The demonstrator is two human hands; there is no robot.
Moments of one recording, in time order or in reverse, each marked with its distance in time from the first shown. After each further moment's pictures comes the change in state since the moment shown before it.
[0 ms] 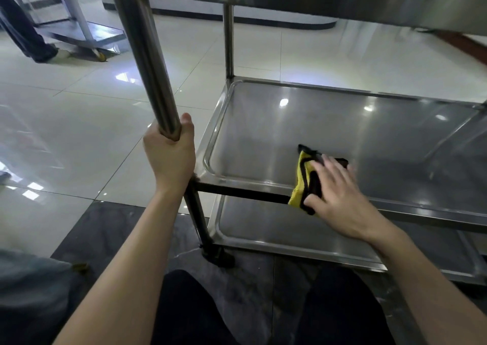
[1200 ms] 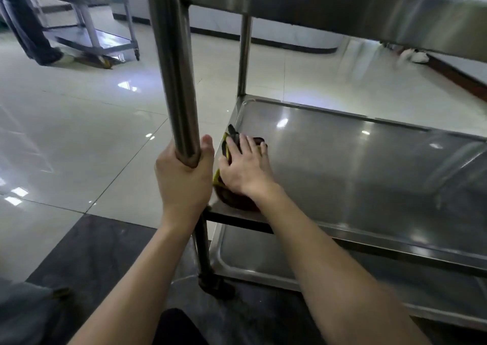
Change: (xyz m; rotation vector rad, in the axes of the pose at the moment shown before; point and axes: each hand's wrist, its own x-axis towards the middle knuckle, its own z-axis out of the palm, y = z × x) left_hand -0.006 0.005 -0.005 0.003 -0.036 0.050; right_hand 0.181 -0.170 0.050 -0.055 0.041 -0.033
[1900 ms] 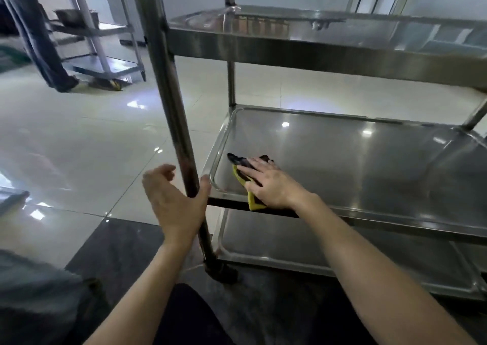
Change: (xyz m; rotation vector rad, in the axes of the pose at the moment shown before) left_hand -0.076 0.011 -0.039 0.412 0.066 0.108; right_hand -0.095 0.089 -0.035 0.005 -0.179 -0.258
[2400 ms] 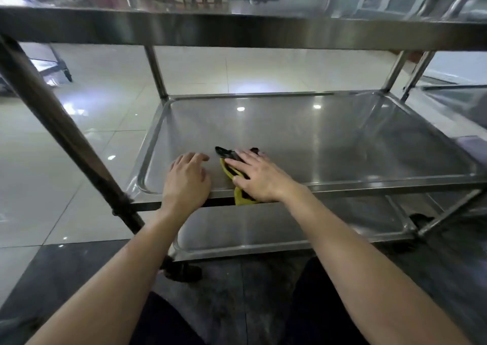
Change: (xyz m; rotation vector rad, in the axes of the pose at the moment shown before) left_hand -0.007 0.053 0.123 0.324 -0.736 0.313; right_hand -0.072 0.083 -0.003 -0.009 0.079 0.194
